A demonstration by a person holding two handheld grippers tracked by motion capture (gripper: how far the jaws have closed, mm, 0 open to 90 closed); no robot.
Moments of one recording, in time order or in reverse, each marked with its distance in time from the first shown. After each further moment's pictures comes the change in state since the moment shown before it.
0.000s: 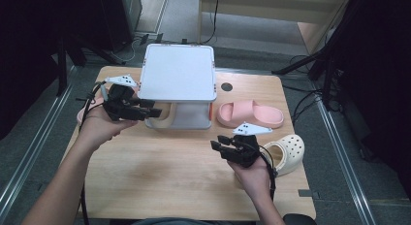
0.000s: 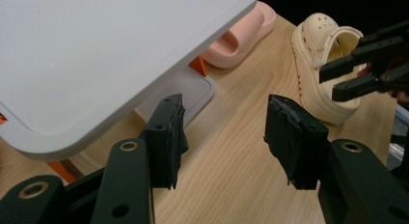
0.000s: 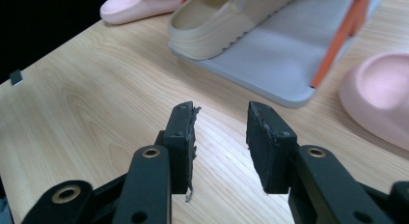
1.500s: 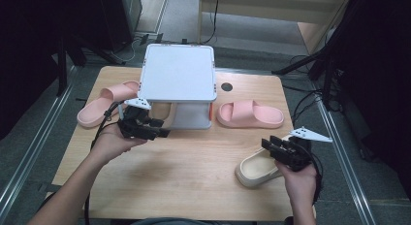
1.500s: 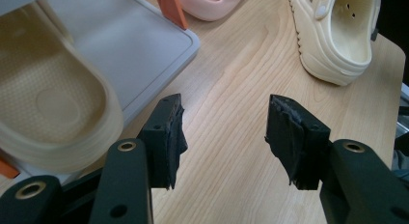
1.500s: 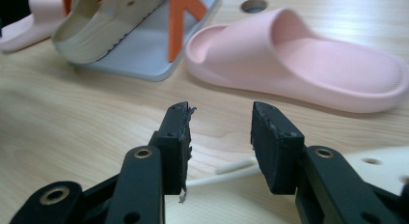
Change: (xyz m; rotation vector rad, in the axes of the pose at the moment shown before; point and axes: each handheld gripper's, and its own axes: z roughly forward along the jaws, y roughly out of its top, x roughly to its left) left arm -0.008 -0.037 0.045 0.097 -0.058 0.020; right arm -0.078 -0.034 -0.092 -0.061 -0.265 0.180
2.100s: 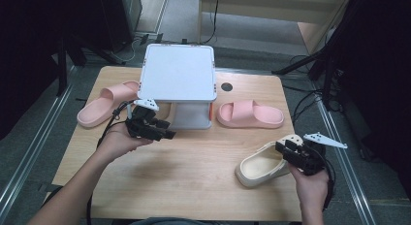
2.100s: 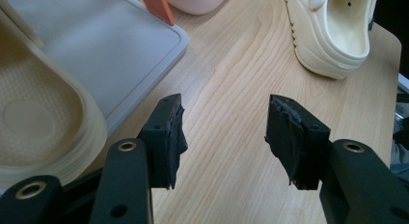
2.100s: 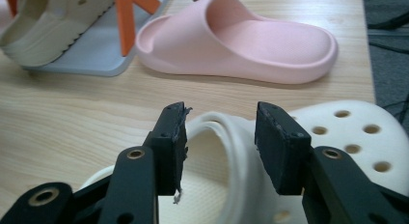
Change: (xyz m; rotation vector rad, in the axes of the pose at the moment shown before) left arm -0.001 0.007 0.016 0.033 -0.029 0.025; right arm -0.033 -0.016 -0.012 0.007 -0.100 0.082
